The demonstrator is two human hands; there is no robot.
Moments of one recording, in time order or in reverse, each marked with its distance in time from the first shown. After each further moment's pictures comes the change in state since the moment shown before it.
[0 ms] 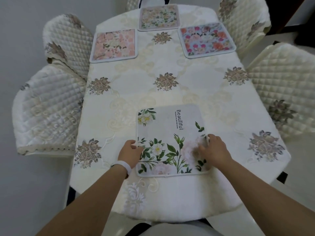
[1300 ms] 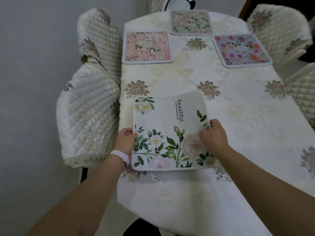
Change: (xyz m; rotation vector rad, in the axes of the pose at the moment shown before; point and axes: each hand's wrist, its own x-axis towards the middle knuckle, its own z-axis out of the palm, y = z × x) left_hand 0.116 -0.041 -0.199 -0.600 0.047 -0.073; right_hand -0.001 -0.244 0.067 0.342 0.230 -0.020
